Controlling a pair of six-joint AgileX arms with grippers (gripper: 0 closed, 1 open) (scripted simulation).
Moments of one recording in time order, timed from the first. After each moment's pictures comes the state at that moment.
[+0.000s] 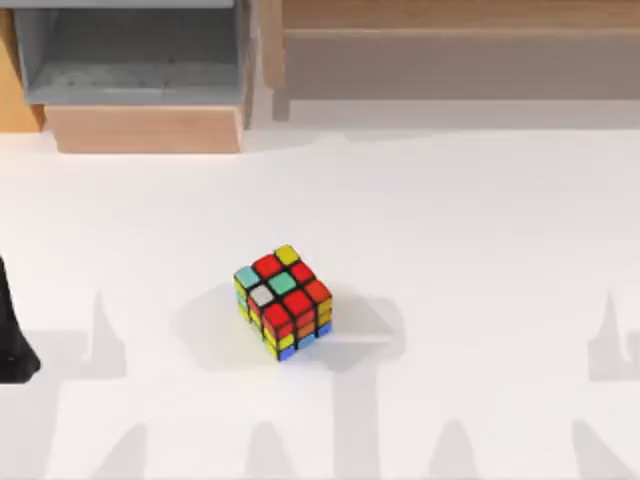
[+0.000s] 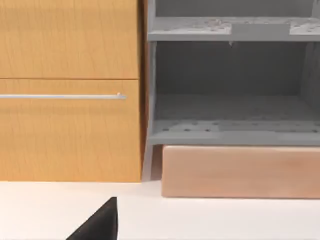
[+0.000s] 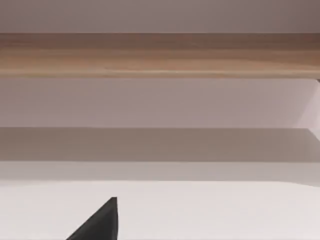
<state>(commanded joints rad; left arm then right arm) 0.00 0.00 0.00 0.00 0.00 0.00 0.00 0.00 0.00 0.00 0.00 0.00</state>
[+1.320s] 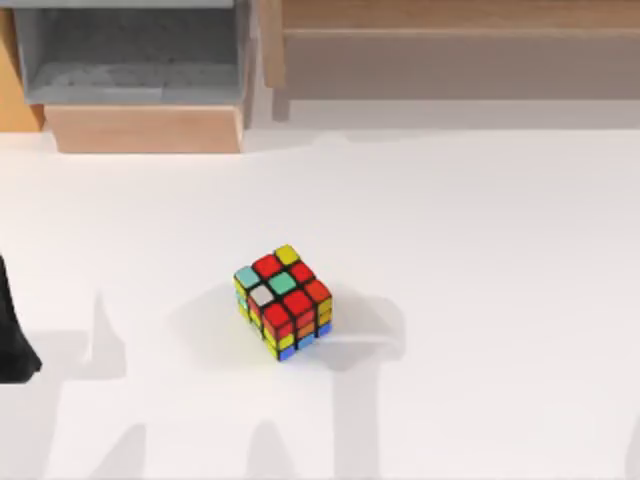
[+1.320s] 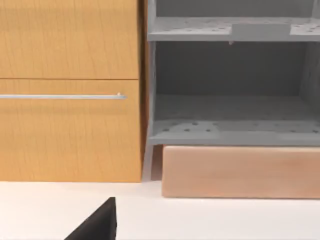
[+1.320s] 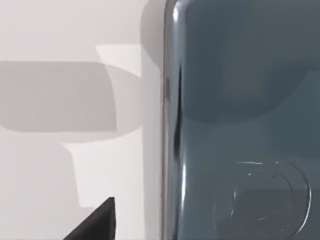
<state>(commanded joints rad) 0.00 0.00 0.00 0.00 0.00 0.00 -0.68 1.33 0.66 -0.79 -0.02 -0.58</state>
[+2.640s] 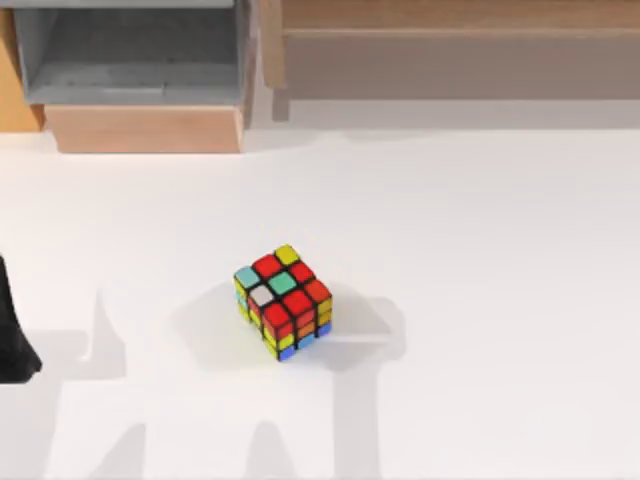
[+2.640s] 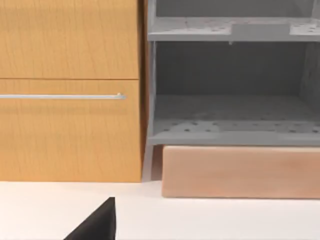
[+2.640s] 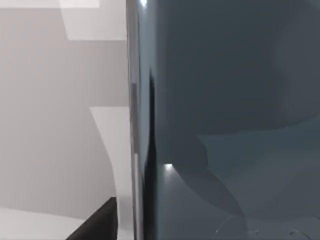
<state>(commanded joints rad) 0.00 0.00 0.00 0.00 0.00 0.00 -0.72 1.53 0.62 -0.64 -0.02 -0.61</state>
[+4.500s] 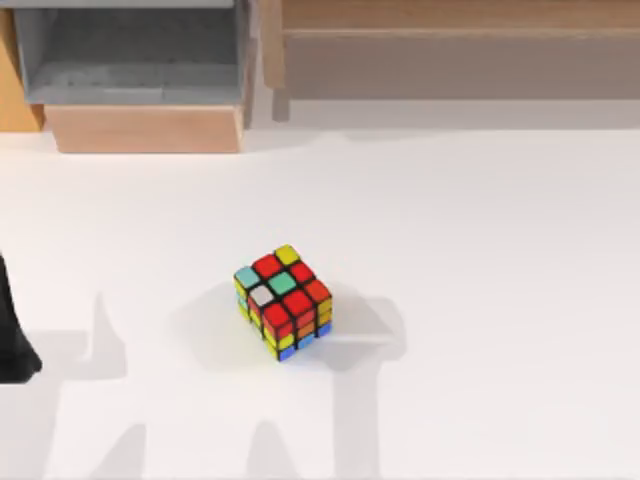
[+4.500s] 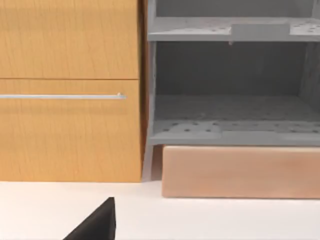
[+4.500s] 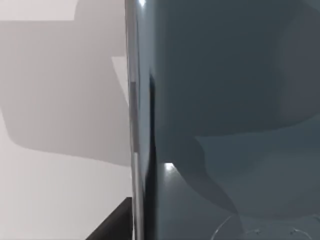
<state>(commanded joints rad) 0.00 0.00 0.00 0.00 0.00 0.00 -0.72 1.46 0.68 -0.76 -0.02 -0.61</state>
